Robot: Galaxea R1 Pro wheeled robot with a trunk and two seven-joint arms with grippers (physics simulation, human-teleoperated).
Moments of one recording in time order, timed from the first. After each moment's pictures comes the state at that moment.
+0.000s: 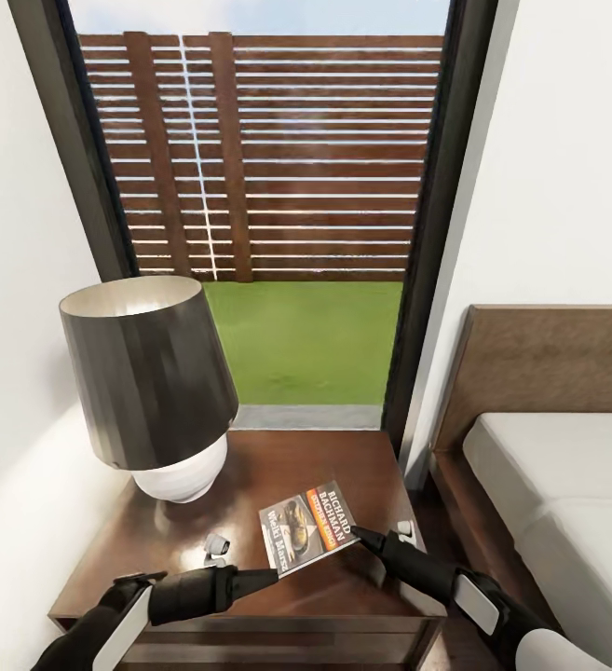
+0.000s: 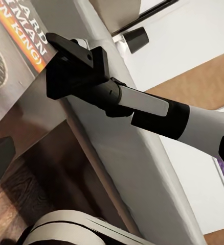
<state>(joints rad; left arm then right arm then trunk) -0.38 0.19 -0.33 -0.85 0.62 0.53 -1.24 -0.59 -0.13 0.37 -0.32 -0.98 0.42 1.01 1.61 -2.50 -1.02</state>
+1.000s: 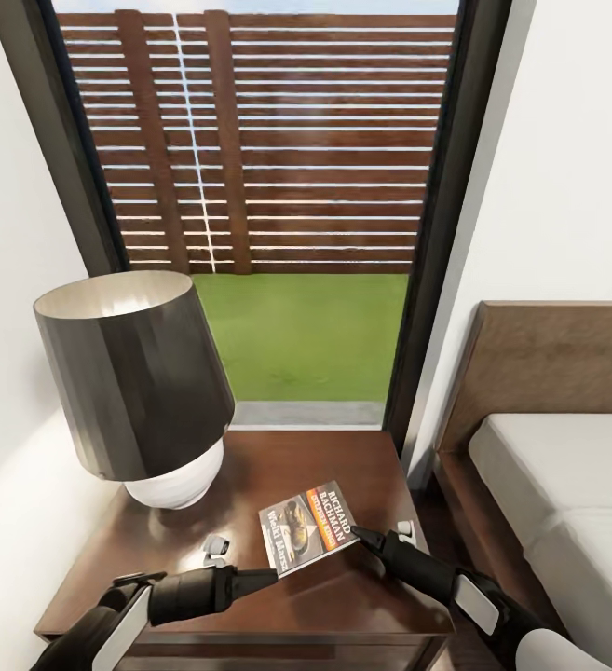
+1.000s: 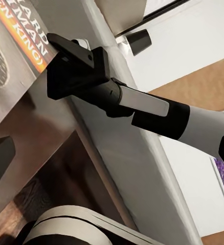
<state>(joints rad) -0.37 0.19 -0.33 -0.85 0.62 0.53 -1.24 -0.59 -0.13 0.37 -0.32 -0.98 0.42 1.01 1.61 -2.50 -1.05</state>
